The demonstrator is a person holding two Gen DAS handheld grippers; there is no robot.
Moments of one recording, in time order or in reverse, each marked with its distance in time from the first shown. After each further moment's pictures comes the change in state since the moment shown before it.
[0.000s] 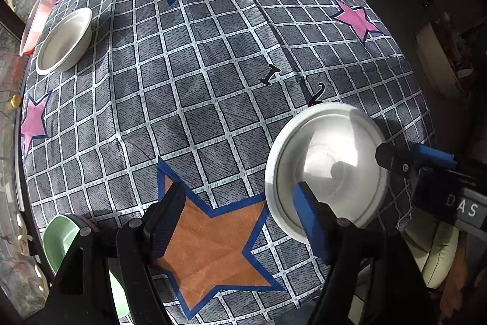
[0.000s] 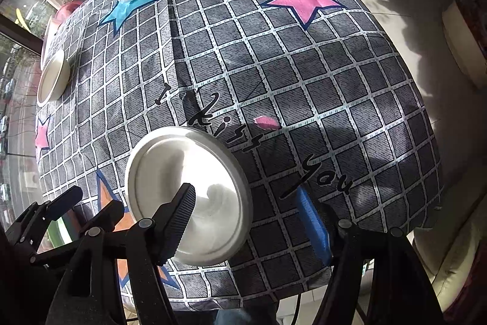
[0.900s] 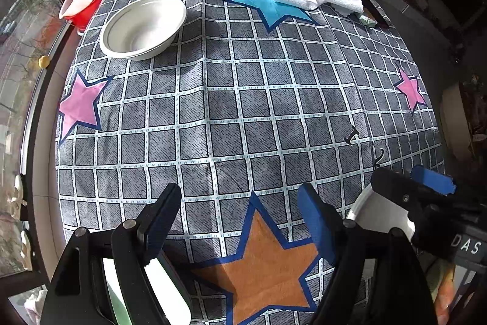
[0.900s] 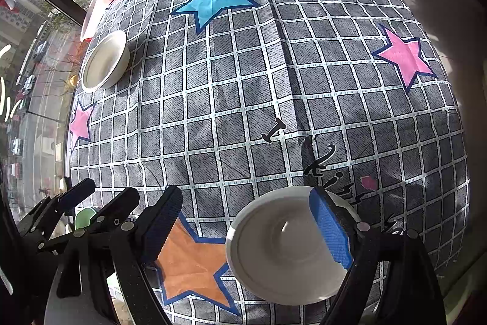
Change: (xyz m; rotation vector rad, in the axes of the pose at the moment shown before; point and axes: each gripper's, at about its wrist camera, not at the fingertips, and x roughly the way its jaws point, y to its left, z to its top) left arm -0.028 0.104 0.021 -0.224 -0.080 0.051; right arm 0.006 0.108 0.039 -0.194 -0.027 0.115
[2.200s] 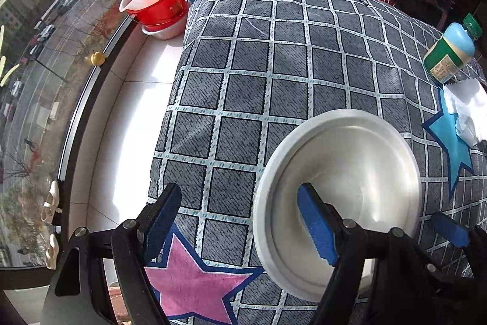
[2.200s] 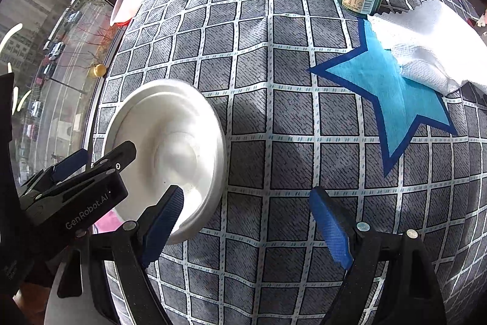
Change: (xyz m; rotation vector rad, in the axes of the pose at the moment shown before) left arm 0.096 0.201 0.204 -0.184 -0.021 0.258; right arm 0.135 0.179 0.174 -0.184 0.034 0.106
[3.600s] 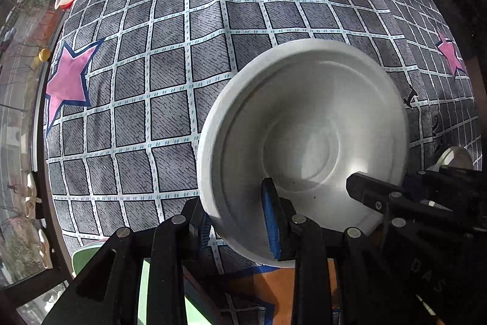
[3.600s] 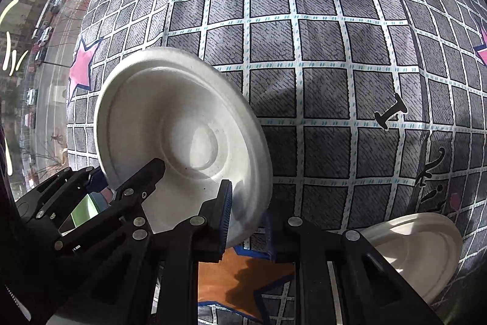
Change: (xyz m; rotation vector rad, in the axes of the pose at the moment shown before) left arm -0.071 -0.151 -0.245 0.278 0.154 -0.156; right arm -0.049 -0.073 -0.203 0.069 0.204 -0.003
